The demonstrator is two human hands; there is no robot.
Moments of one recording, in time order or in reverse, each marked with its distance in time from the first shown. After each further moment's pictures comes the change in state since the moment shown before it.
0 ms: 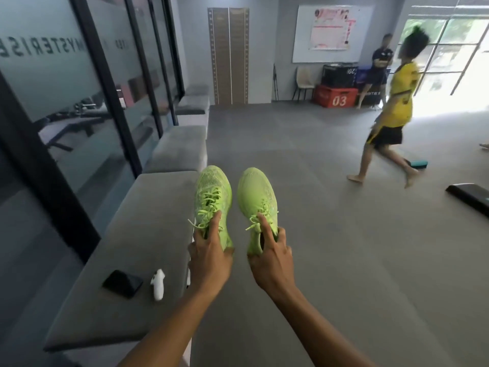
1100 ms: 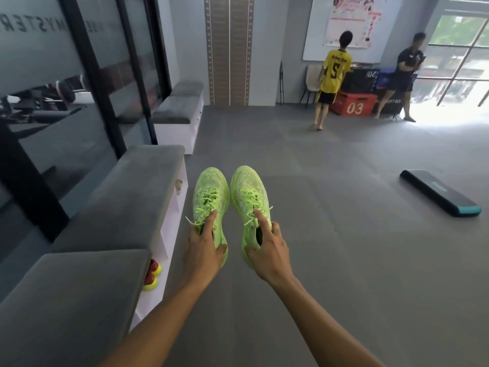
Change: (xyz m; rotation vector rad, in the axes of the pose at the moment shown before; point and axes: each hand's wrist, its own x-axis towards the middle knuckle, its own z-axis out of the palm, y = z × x) left_hand 0.836 0.064 0.354 0.032 -0.032 0.013; right_hand 0.884 0.149 0.163 0.103 -0.105 -0.030
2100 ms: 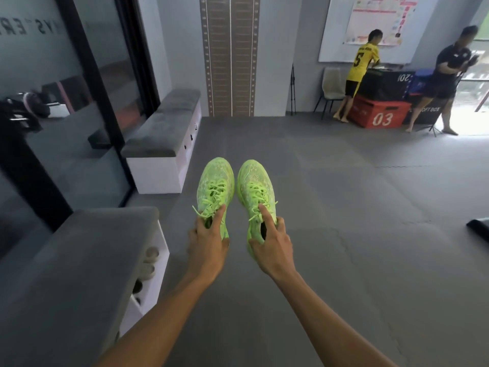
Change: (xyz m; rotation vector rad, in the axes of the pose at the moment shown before) left_hand 0.872 0.008 0.254 0.118 0.026 0.072; right_hand 0.893 0.108 0.135 -0.061 0.015 0.025
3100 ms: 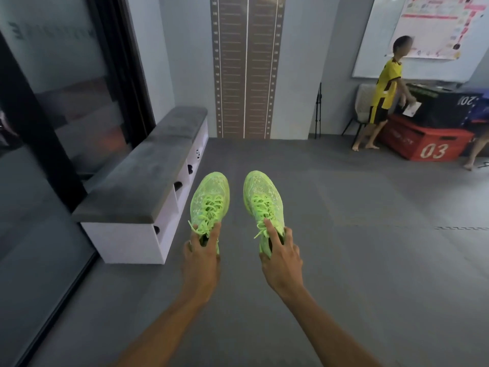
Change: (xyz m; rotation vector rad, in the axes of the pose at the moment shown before) left_hand 0.792 -0.081 0.249 0.202 0.044 -0.051; right_hand 0.834 0.071 0.178 -0.206 0.014 -0.101
